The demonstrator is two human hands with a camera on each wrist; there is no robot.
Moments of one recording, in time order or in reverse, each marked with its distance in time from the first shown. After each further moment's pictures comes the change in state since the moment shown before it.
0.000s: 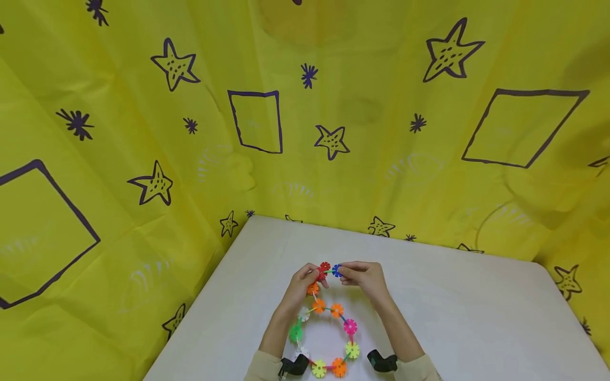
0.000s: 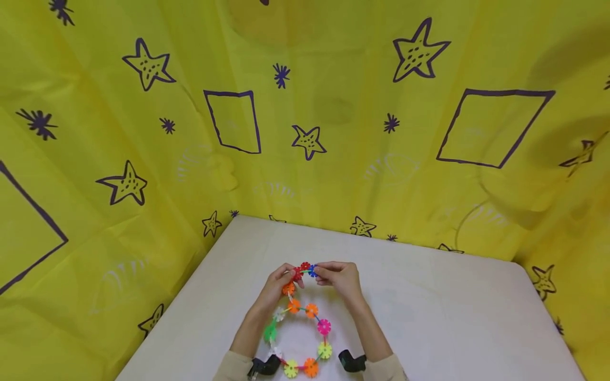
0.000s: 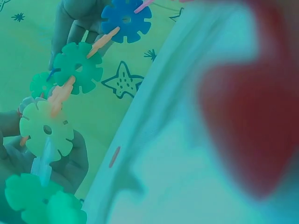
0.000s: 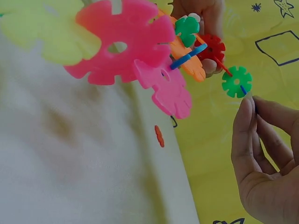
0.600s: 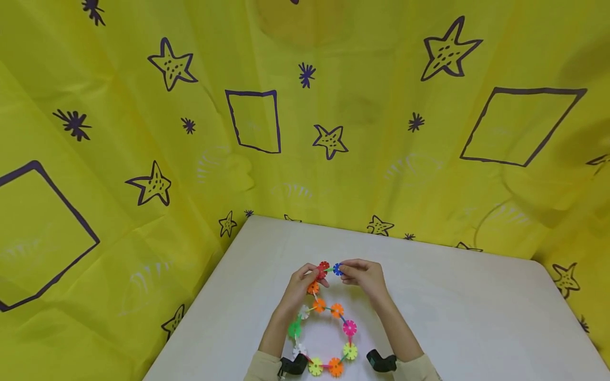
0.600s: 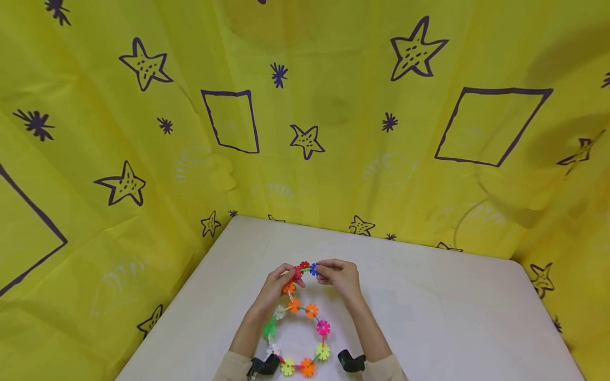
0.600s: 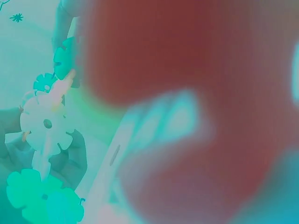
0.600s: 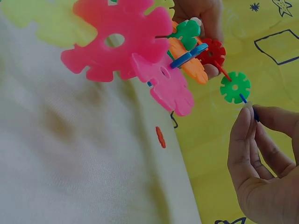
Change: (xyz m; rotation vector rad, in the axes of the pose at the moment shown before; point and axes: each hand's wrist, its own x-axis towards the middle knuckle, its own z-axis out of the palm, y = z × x) left_hand 0.000 0.002 0.002 0.099 0.009 0.013; right_hand 0.000 0.002 0.000 -0.004 0.053 0.024
